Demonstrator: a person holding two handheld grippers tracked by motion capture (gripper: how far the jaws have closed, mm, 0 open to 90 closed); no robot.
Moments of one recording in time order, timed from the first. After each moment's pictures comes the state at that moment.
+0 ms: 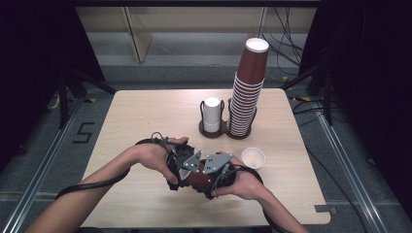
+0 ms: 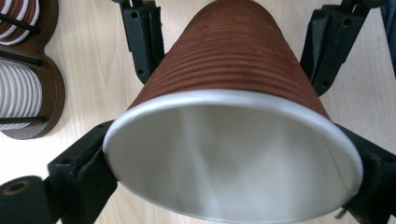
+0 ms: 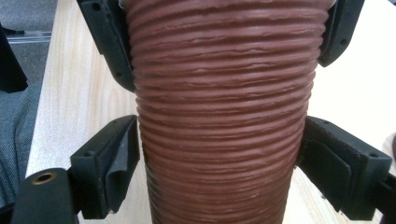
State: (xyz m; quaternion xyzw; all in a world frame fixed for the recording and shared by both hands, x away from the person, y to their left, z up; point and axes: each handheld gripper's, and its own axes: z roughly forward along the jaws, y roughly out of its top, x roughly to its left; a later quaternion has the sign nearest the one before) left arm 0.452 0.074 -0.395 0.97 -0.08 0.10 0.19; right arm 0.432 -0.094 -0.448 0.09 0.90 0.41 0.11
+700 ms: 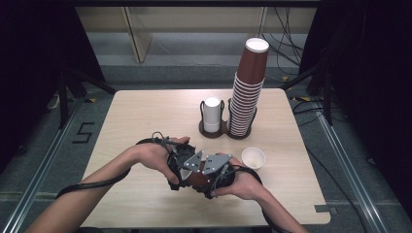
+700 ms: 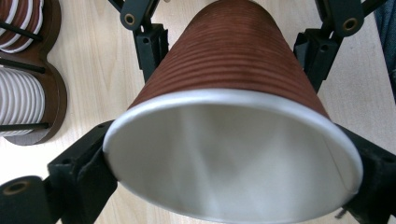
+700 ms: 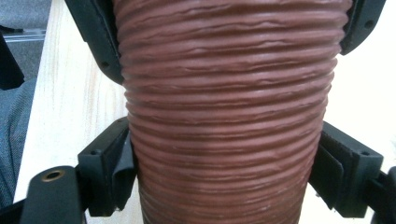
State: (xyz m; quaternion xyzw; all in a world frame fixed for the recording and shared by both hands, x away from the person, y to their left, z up) left arm 0.451 0.072 -0.392 0.97 -0.09 0.10 0.19; right arm 0.433 -0.093 -0.454 0.10 0.90 0.41 0.10
